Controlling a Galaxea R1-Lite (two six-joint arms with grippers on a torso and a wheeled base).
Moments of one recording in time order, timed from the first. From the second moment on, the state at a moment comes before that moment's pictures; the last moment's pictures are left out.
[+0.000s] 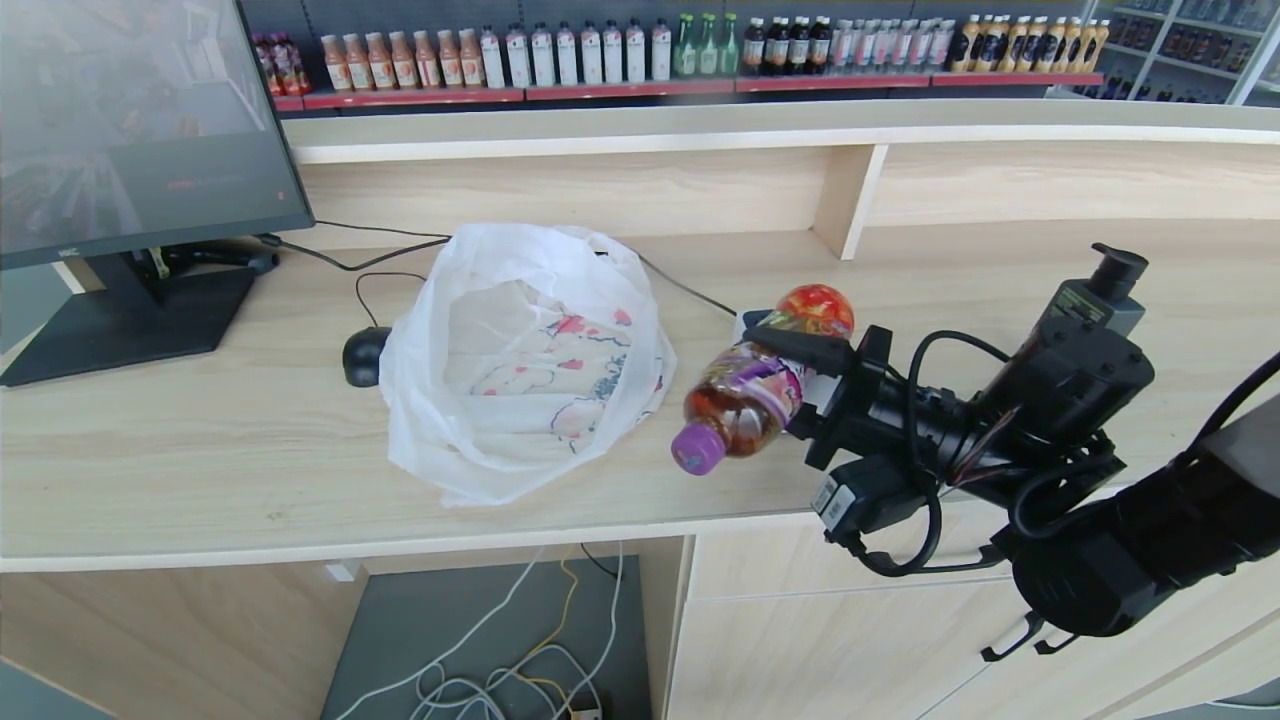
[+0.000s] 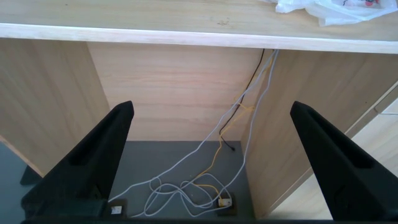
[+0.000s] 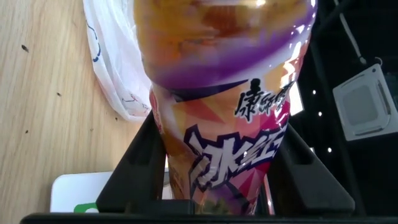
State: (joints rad) left arm 0.00 0.00 0.00 0.00 0.00 0.00; right arm 0.41 1.97 -0.77 -1.49 0.69 -1.56
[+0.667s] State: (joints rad) left arm 0.00 0.00 0.00 0.00 0.00 0.00; right arm 0.42 1.98 -0.75 -1.49 0.68 -1.56
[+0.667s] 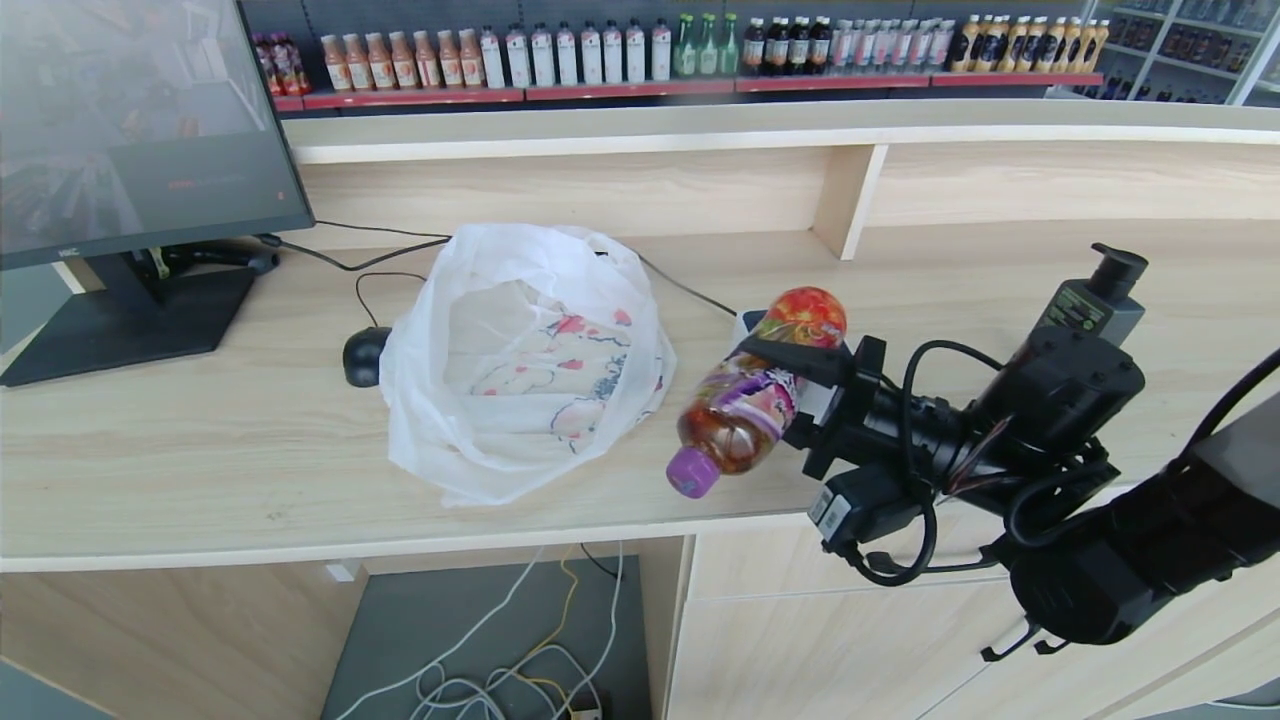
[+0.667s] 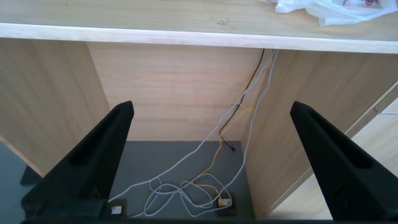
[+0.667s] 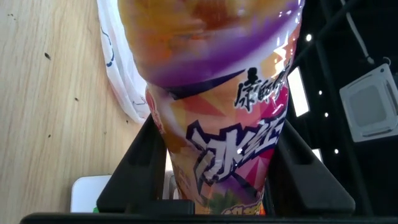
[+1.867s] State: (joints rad) left arm 0.00 0.00 0.00 0.00 0.00 0.00; right arm 0.45 1.91 -0.82 -1.54 0.60 -1.29
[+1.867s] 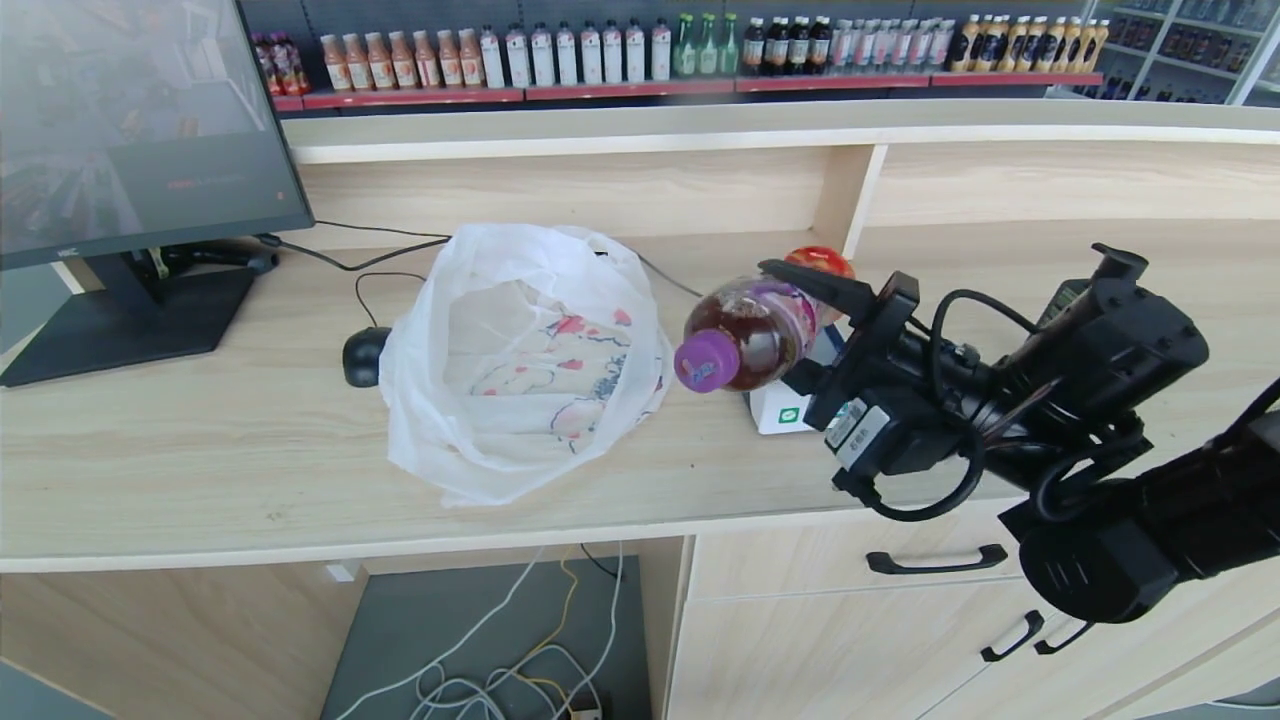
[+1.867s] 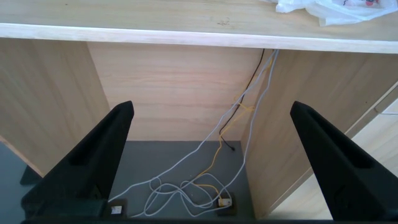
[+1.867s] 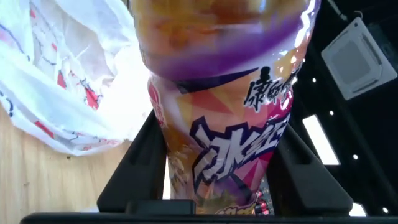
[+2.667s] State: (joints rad) left arm 0.00 0.00 0.00 0.00 0.00 0.00; right arm 0.64 1.79 -0.84 -1.57 0.17 -0.77
